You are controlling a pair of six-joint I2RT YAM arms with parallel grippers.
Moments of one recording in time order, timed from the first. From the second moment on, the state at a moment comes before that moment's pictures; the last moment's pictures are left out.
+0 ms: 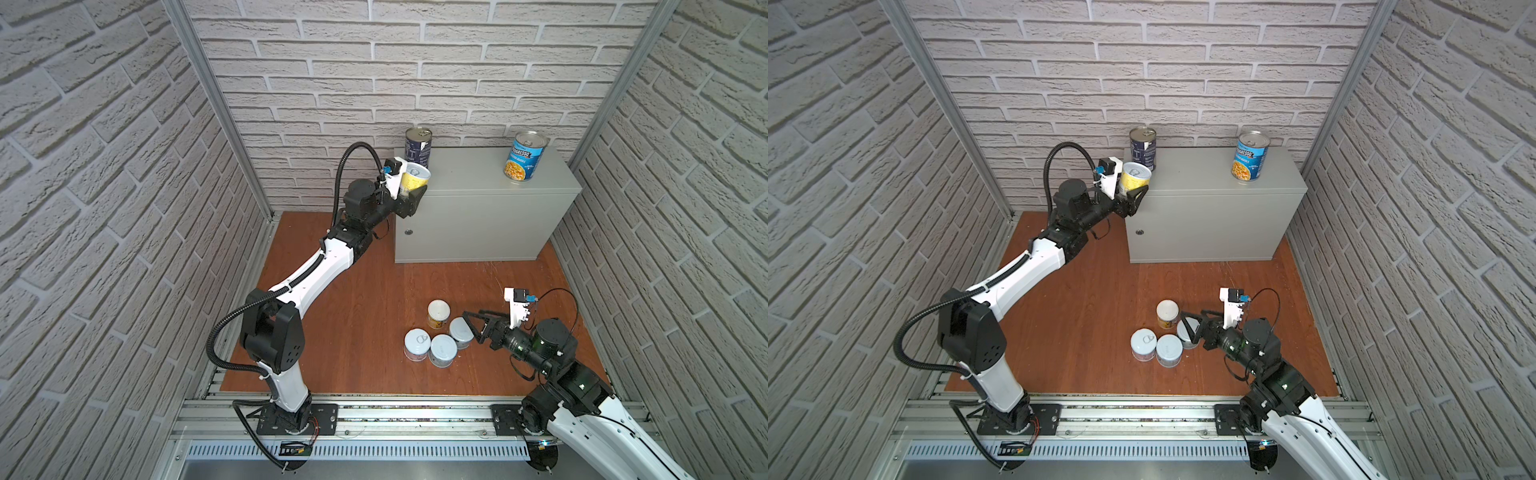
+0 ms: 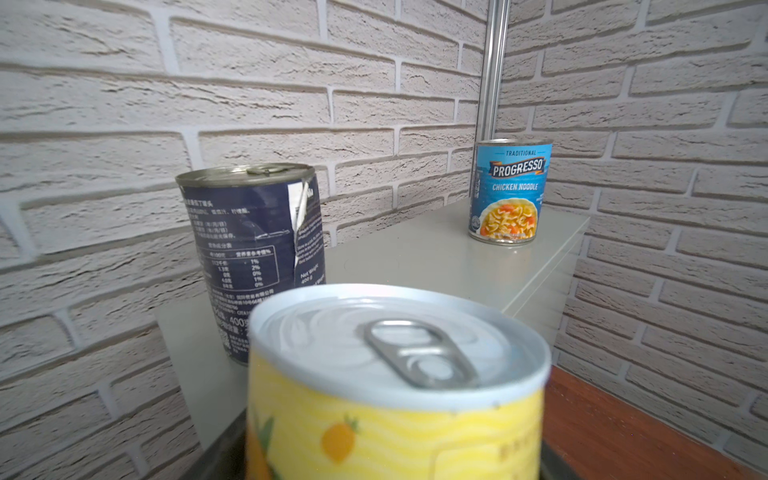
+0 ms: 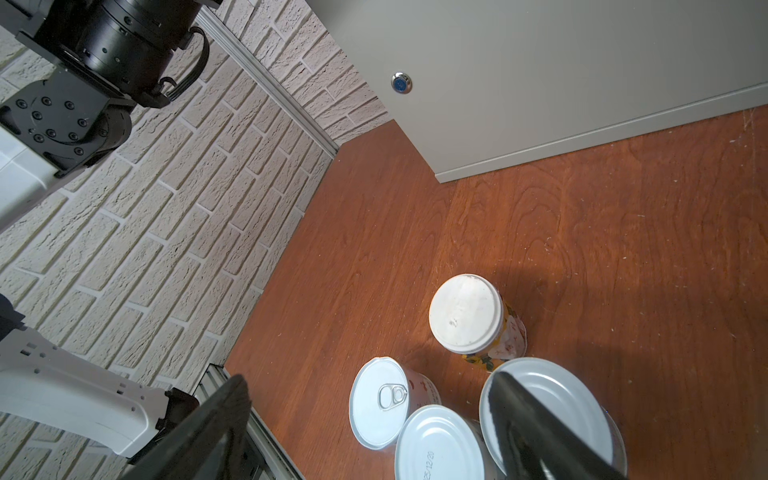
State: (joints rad) left arm -0.49 1.76 1.59 0.28 0.28 0.00; right arm 0.52 0.38 0.41 -0.31 -0.15 0.70
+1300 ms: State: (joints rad) left arm -0.41 2.01 1.80 0.39 0.40 -0.15; right arm 0.52 0.35 0.38 -0.33 -0.13 0.70
